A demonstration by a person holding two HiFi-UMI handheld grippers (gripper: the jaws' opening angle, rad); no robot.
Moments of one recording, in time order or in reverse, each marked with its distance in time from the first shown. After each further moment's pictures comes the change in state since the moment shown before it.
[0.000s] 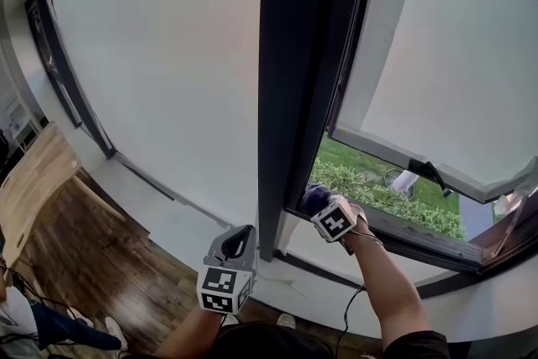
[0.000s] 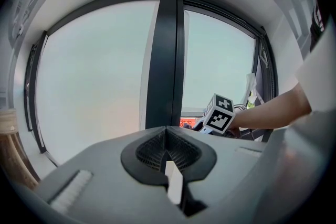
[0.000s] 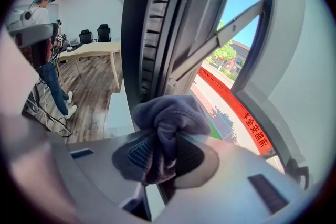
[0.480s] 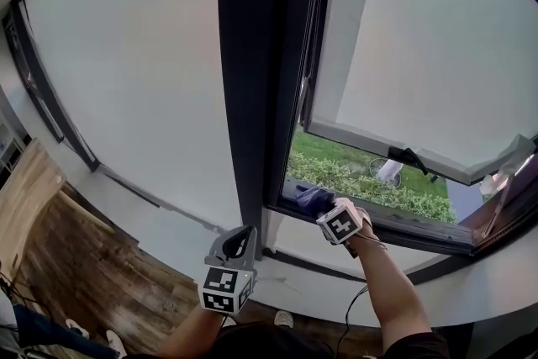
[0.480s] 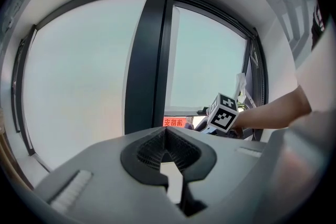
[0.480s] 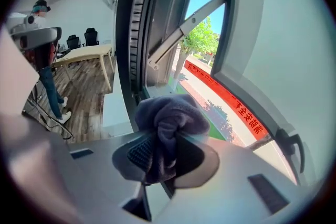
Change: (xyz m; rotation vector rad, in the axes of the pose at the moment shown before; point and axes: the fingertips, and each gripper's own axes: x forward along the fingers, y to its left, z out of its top) left arm 0.018 -0.042 -0.001 0.015 0.008 -0.109; right arm -0.036 -0.026 -0.060 0.117 0.019 -0.065
